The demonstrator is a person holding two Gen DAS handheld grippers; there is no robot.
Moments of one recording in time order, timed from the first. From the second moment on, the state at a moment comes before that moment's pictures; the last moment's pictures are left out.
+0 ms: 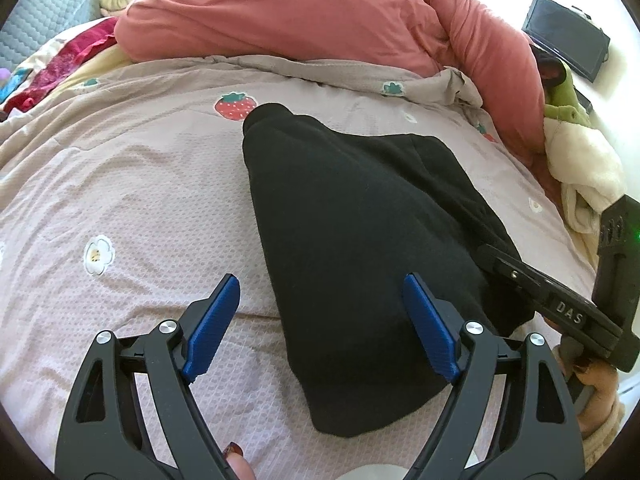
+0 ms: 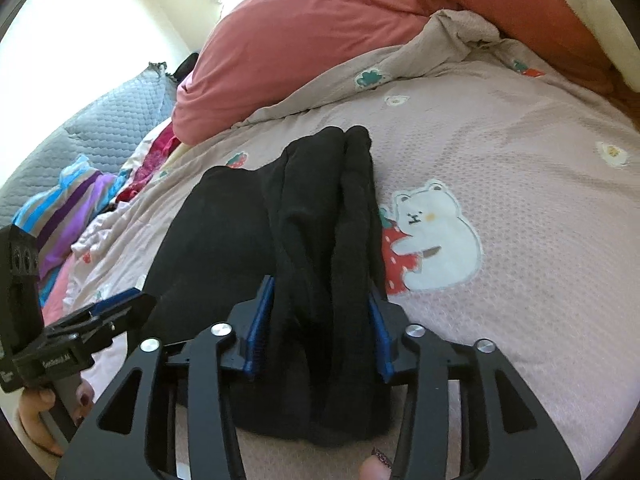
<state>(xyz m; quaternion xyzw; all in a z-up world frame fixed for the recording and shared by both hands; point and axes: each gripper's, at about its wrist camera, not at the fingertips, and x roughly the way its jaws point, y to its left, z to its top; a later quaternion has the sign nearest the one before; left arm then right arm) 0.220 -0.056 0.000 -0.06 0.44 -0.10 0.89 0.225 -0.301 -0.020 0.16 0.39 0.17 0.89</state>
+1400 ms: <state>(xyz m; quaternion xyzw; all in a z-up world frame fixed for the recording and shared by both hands) 0.167 -0.060 0.018 -0.04 0.41 -0.12 0.90 0.129 -0.304 0.033 0.08 0.31 0.11 0.94</state>
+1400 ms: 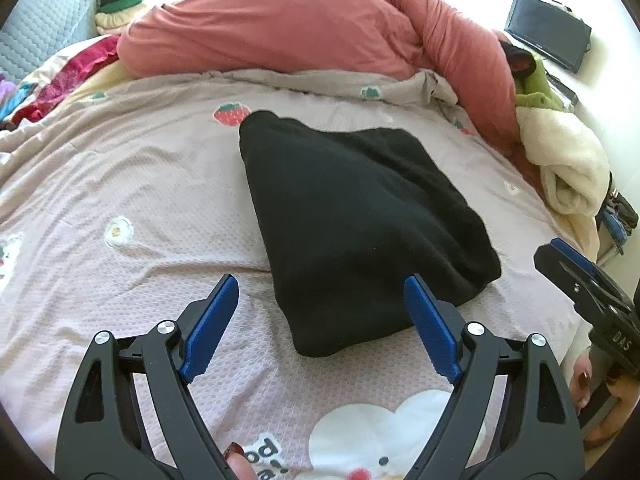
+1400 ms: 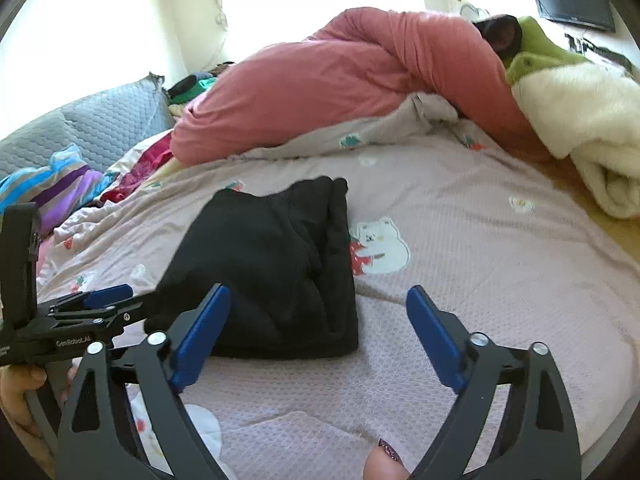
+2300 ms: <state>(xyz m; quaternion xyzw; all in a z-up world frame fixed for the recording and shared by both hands) 0.088 -0.028 0.047 -0.01 0.36 -0.08 0.93 0.063 -0.274 0.054 0.04 0.27 0.11 0.96</state>
